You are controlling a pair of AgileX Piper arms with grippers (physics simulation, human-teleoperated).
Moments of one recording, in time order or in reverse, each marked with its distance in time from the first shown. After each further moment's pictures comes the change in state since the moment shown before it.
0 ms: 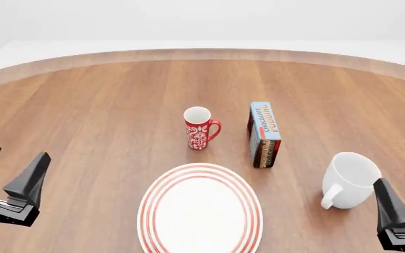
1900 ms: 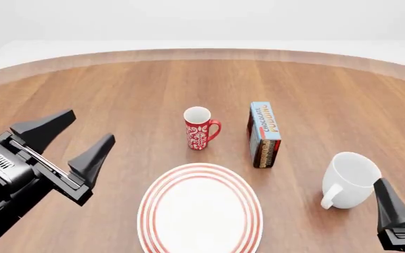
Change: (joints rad) left arm -0.343 0.405 -0.137 -0.262 0.067; right arm -0.002 -0.001 0.000 0.001 -0.001
